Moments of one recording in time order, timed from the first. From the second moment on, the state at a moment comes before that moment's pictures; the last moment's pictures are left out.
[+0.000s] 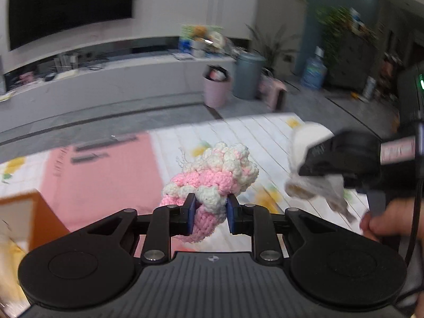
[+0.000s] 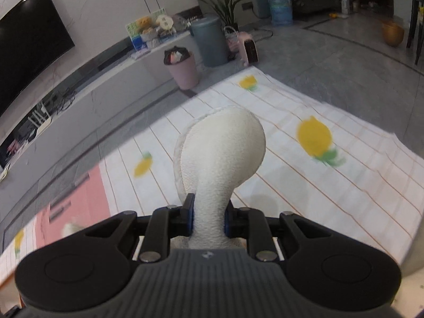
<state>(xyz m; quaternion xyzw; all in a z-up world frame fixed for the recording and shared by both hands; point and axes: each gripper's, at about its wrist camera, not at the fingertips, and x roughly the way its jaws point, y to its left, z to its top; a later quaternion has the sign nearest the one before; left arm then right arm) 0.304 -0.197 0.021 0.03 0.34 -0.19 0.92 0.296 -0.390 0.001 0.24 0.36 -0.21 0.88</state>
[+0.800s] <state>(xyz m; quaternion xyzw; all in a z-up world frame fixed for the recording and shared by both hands) 0.280 0.103 0.051 -0.12 0.36 -0.04 0.93 0.301 -0.066 0.066 0.10 0.41 0.19 0.89</state>
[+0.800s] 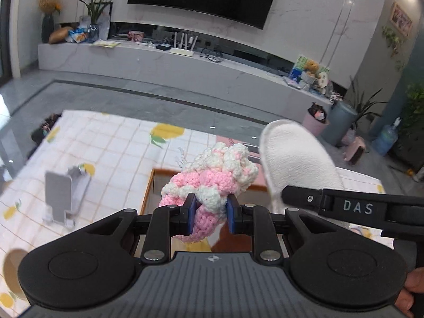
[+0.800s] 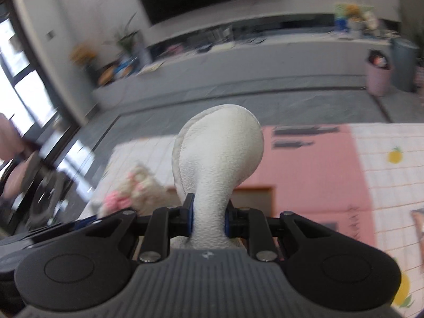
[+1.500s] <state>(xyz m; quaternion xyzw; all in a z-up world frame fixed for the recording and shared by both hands) 0.301 0.106 -0.026 -0.12 0.37 0.00 0.92 0.284 -0.060 0.042 0.05 0.41 0.18 0.89</state>
